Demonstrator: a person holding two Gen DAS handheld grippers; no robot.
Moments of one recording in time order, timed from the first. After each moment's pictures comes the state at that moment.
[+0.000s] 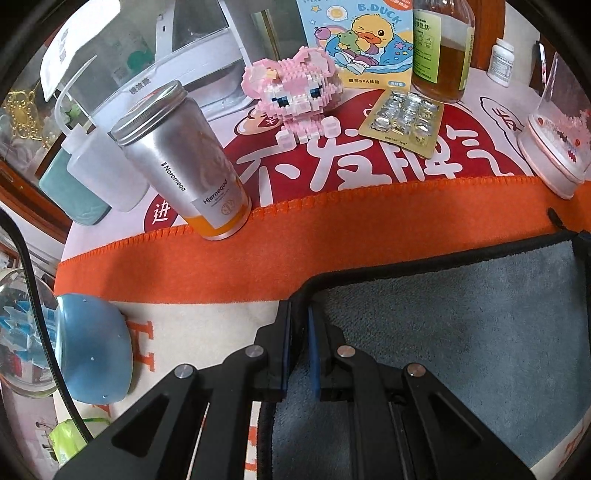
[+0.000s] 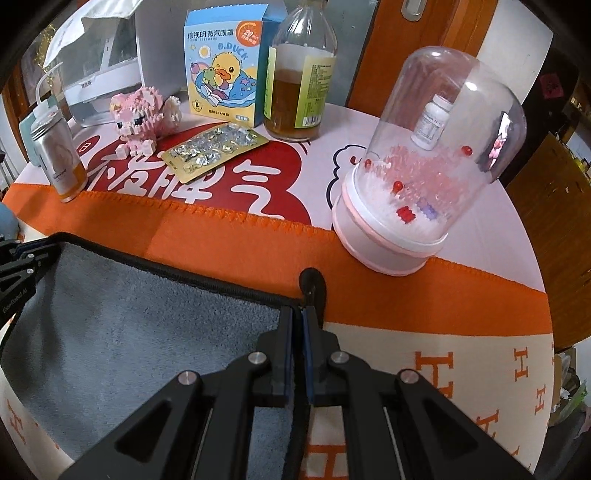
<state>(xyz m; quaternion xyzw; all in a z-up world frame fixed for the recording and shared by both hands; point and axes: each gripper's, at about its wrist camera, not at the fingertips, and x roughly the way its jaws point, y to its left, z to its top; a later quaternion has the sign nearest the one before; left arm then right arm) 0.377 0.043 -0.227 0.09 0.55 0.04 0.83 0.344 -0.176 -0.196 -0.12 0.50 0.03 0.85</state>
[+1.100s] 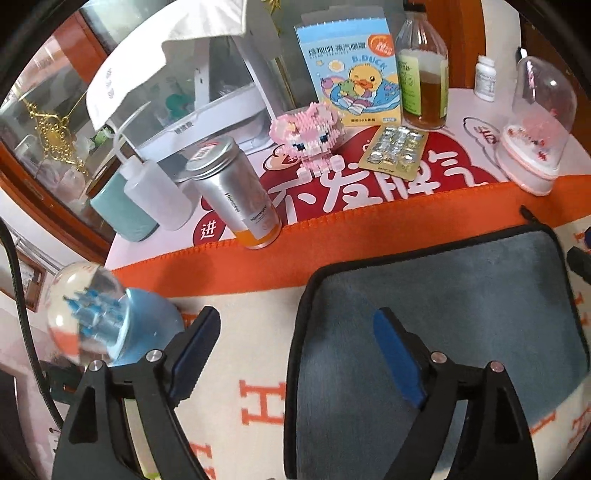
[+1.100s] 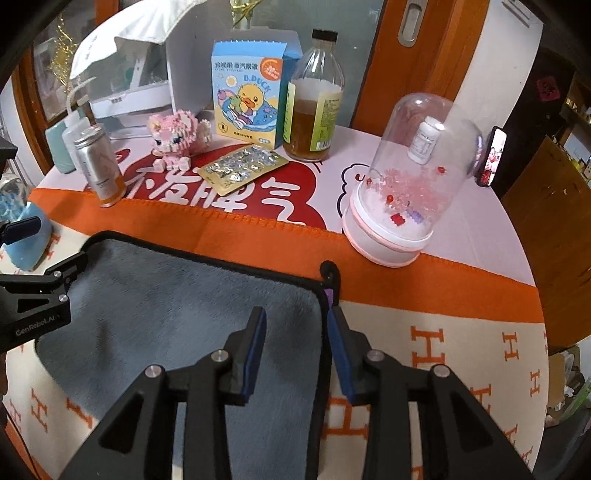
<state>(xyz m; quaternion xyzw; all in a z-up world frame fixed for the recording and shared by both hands) 0.322 0.033 -0.166 0.12 0.50 0.06 0.86 0.291 -0.164 -0.151 -0.11 0.48 0.05 0.87</state>
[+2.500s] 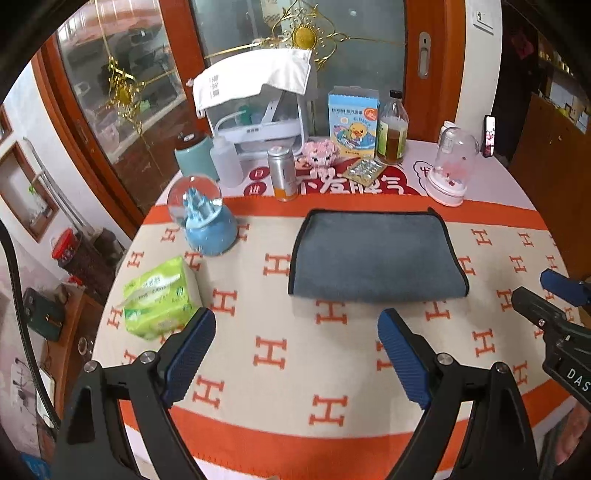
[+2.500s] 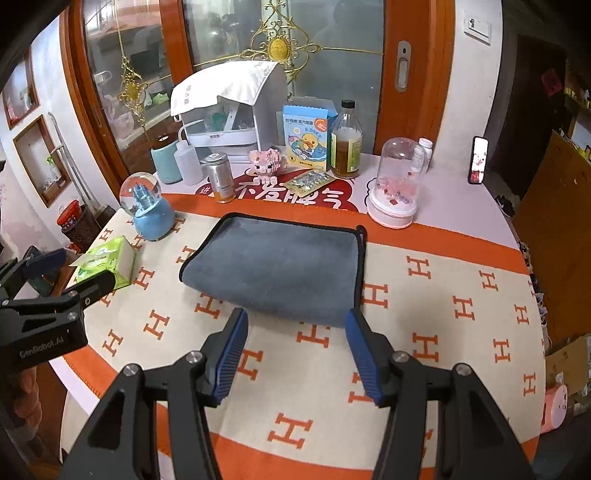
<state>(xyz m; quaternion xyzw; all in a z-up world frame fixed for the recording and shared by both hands) 0.081 0.036 -0.020 0.01 0.47 0.07 0.88 0.088 -0.172 -0.033 -0.05 0.44 0.13 0.89</state>
